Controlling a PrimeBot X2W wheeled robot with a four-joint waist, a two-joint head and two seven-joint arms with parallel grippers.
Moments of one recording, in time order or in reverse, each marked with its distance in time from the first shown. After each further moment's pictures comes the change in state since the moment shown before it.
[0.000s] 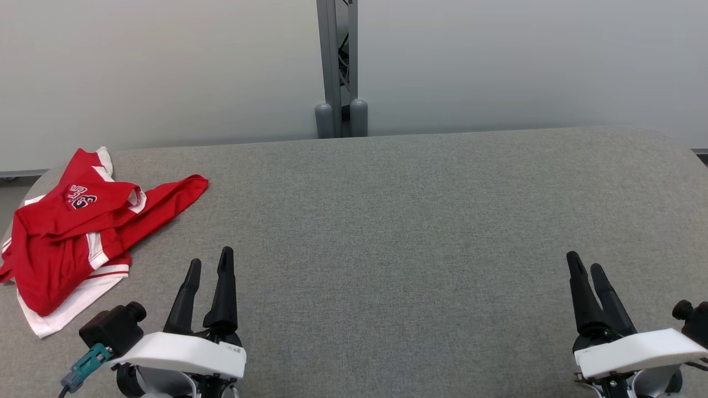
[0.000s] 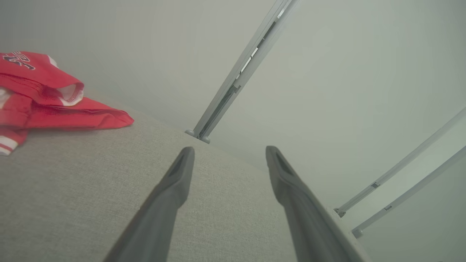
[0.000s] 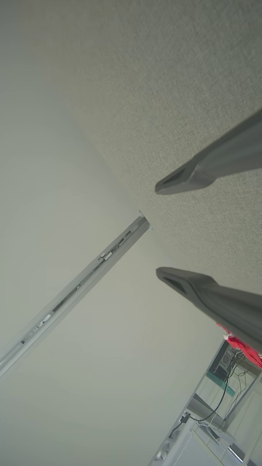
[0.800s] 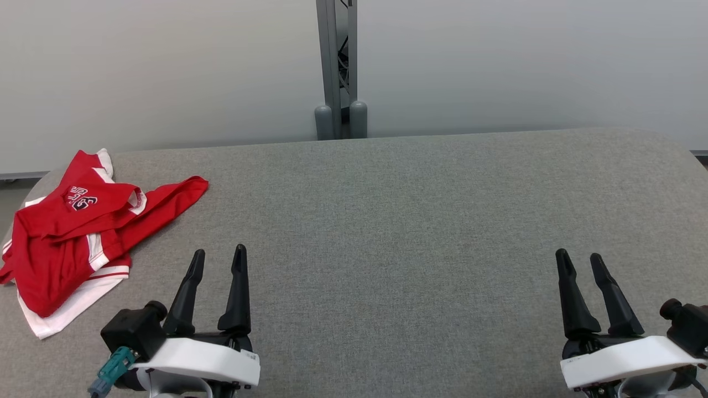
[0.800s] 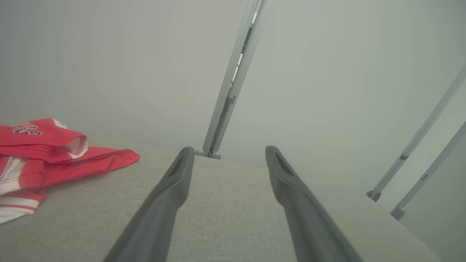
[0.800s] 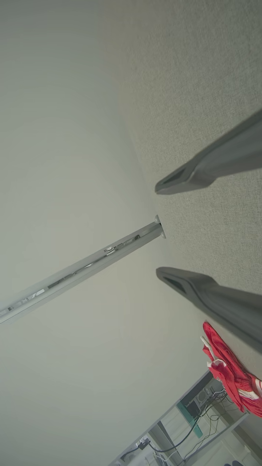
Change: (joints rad) left arm 0.013 0.003 -0.032 -0.044 0.251 0.031 -0.052; right arm 0.025 -0.003 0.038 -0.067 -0.255 0.000 -0.079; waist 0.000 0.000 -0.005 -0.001
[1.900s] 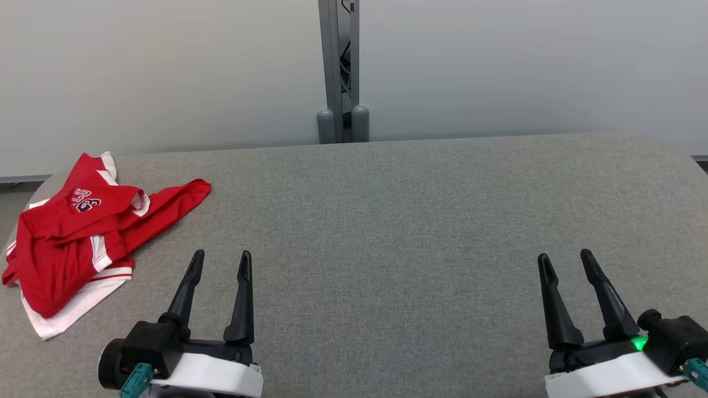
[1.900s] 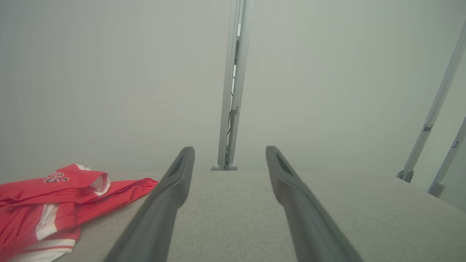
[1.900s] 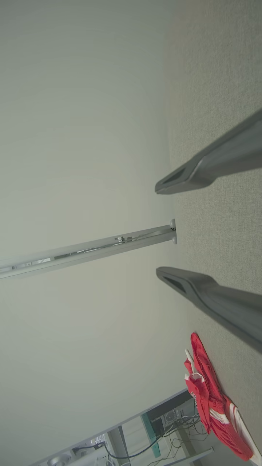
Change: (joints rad) left arm 0.028 -0.002 0.006 -0.023 0.248 -0.002 -0.058; right arm 0.037 -0.005 0.046 -0.067 -0.259 0.000 -0.094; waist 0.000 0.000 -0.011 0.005
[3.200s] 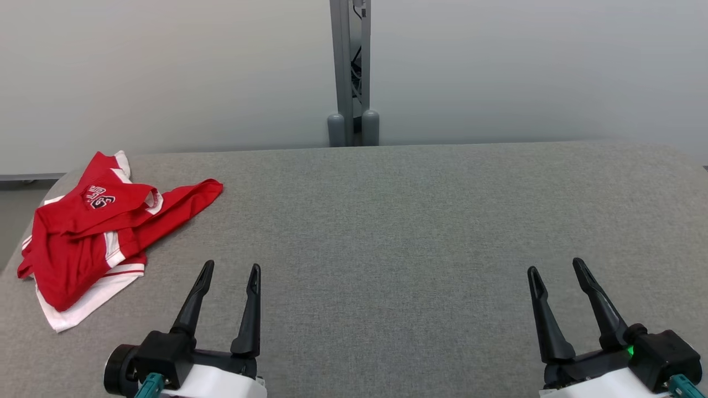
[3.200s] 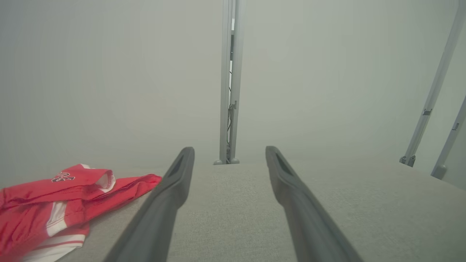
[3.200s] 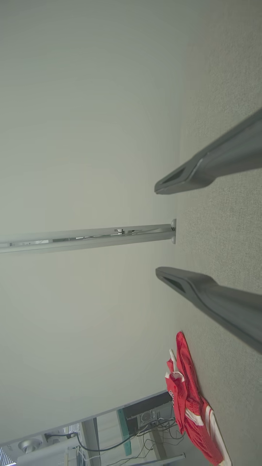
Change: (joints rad) left arm 0.019 0.001 -0.008 0.035 0.060 -0.030 -0.027; right arm 0.030 -0.004 0.021 -0.010 -0.127 0.000 -0.043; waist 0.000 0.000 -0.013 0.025
